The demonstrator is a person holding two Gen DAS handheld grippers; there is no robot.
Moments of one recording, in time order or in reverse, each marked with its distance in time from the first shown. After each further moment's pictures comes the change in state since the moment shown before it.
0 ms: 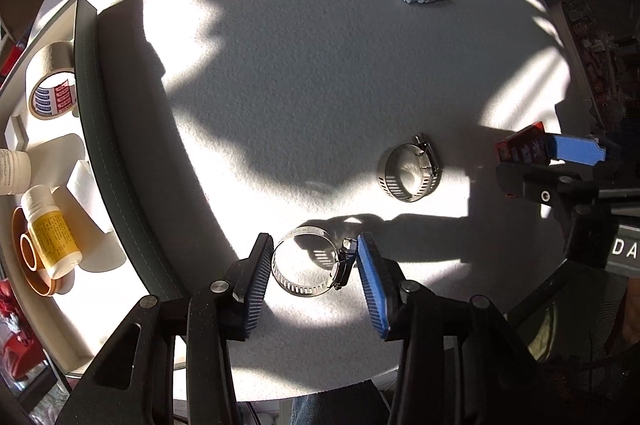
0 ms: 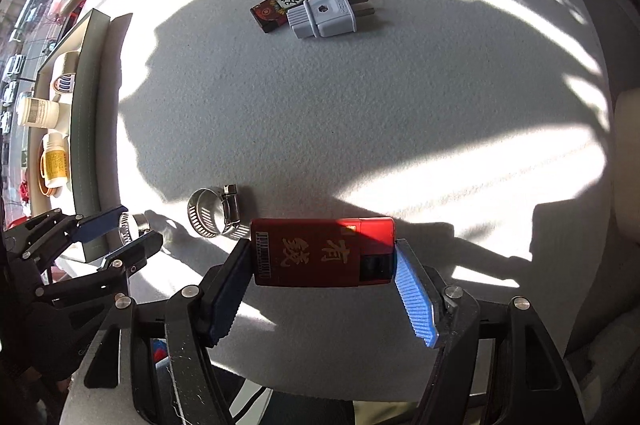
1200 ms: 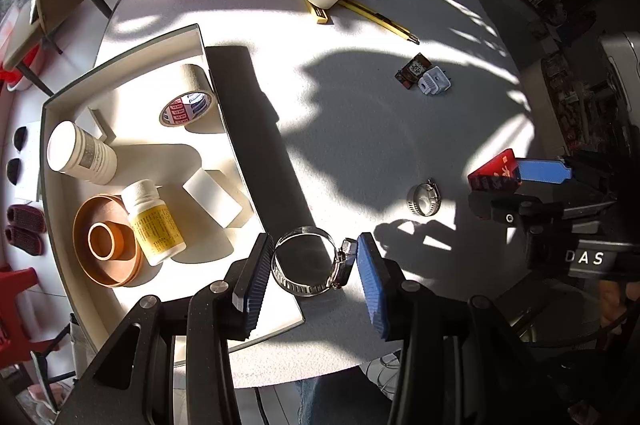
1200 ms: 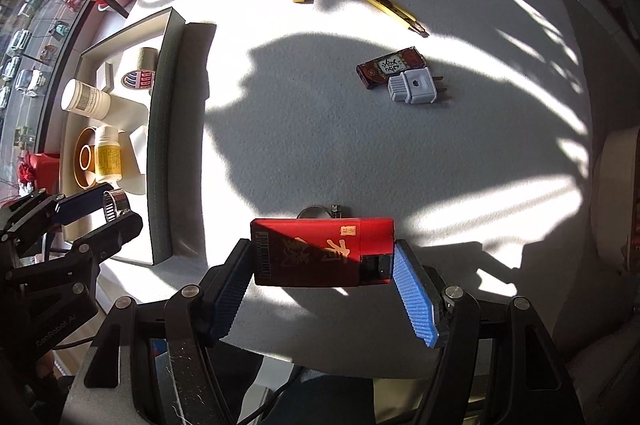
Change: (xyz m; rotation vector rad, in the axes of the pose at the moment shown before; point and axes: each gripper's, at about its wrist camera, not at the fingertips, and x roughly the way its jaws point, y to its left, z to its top) left arm -0.074 0.066 -0.039 -0.096 -0.212 -0.087; right arm -0.052 0.087 -0.036 -0.138 -0.074 -0.079
